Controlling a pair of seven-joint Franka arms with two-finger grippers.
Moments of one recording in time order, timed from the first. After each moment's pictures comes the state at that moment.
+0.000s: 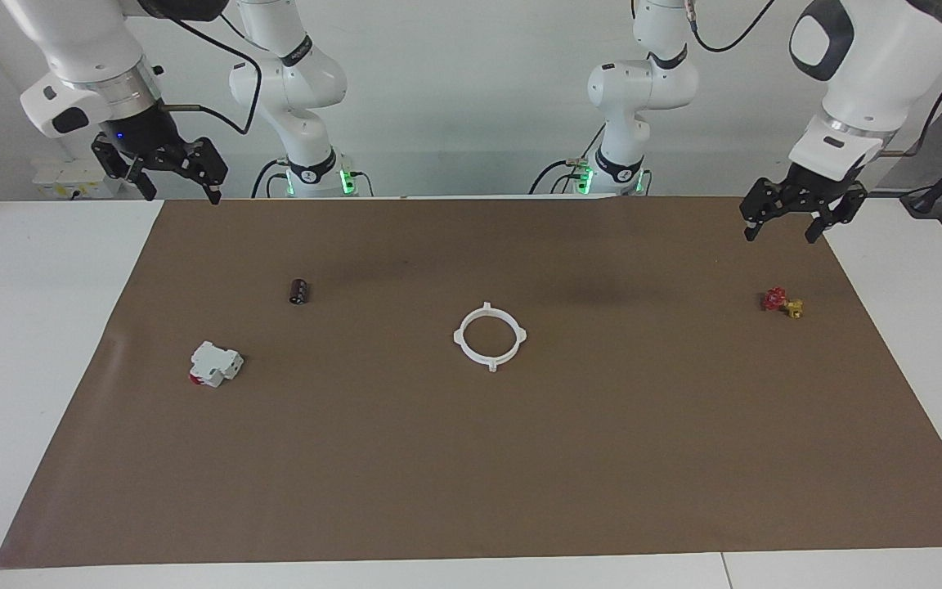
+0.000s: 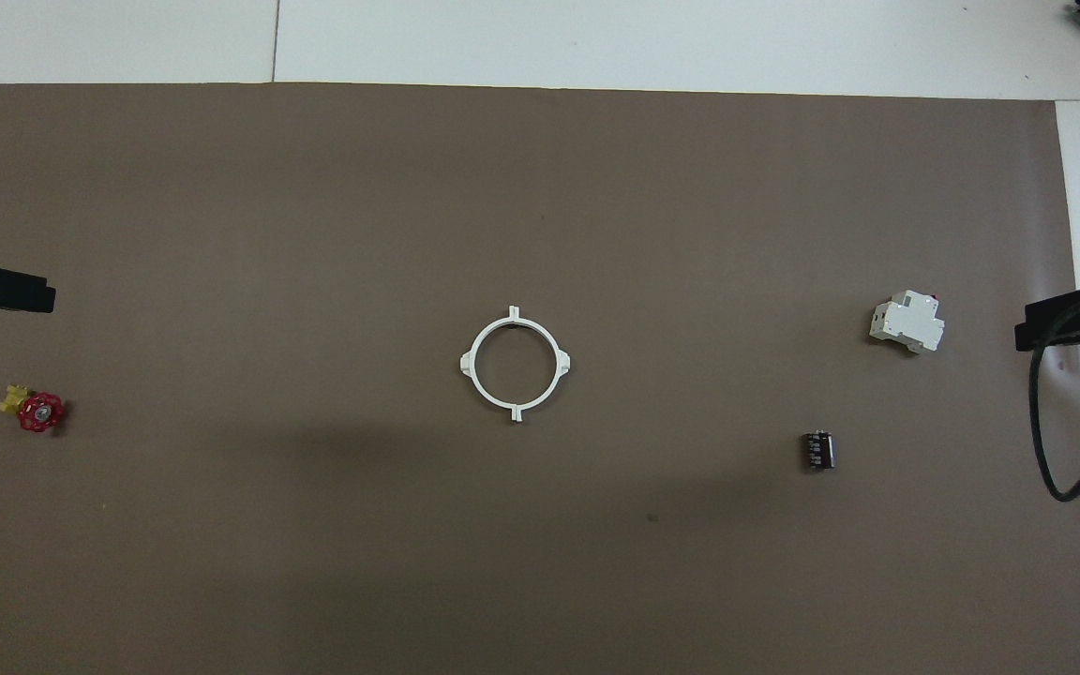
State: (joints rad) left arm -0.04 -0.06 0.05 -1.65 0.01 1.68 0.16; right arm 0.07 -0.07 -0.10 -1.58 -0.03 1.47 0.06
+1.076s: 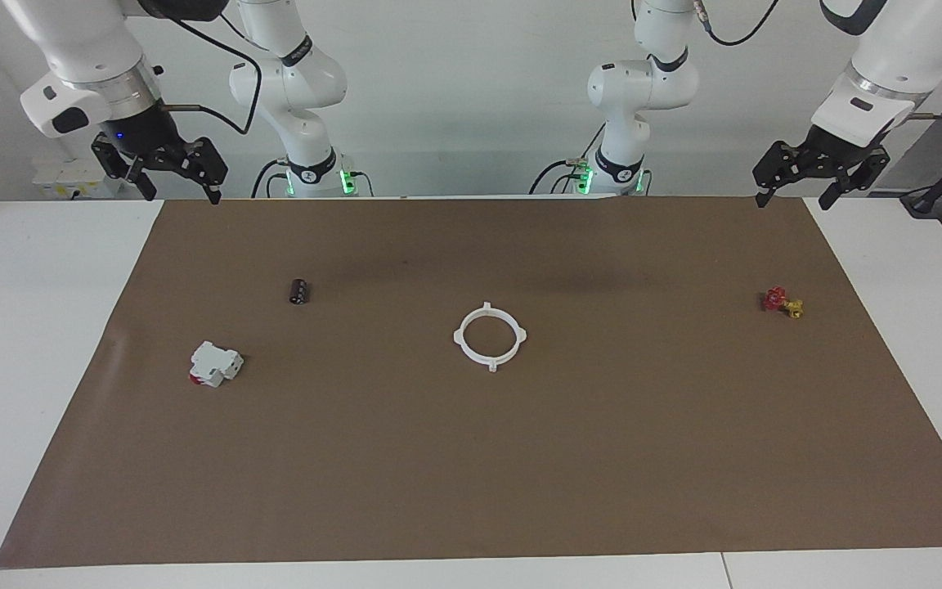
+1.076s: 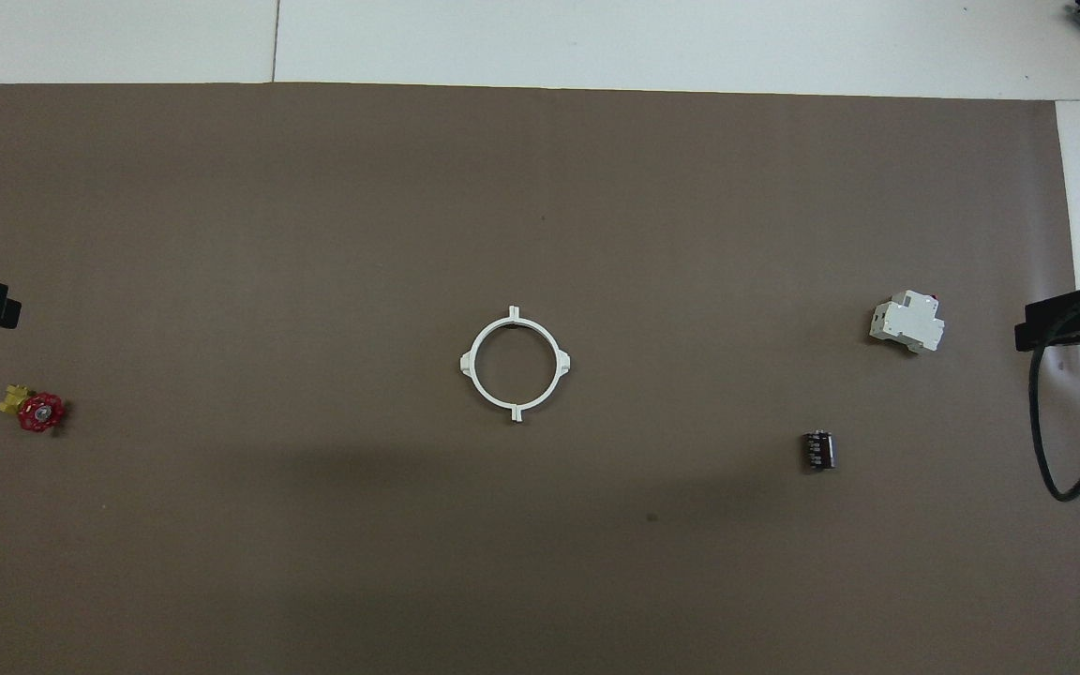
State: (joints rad) left arm -0.04 -0.01 0.05 -1.50 0.01 1.47 0.16; right arm 0.07 -0.07 -0.10 -1.58 -0.03 1.47 0.06
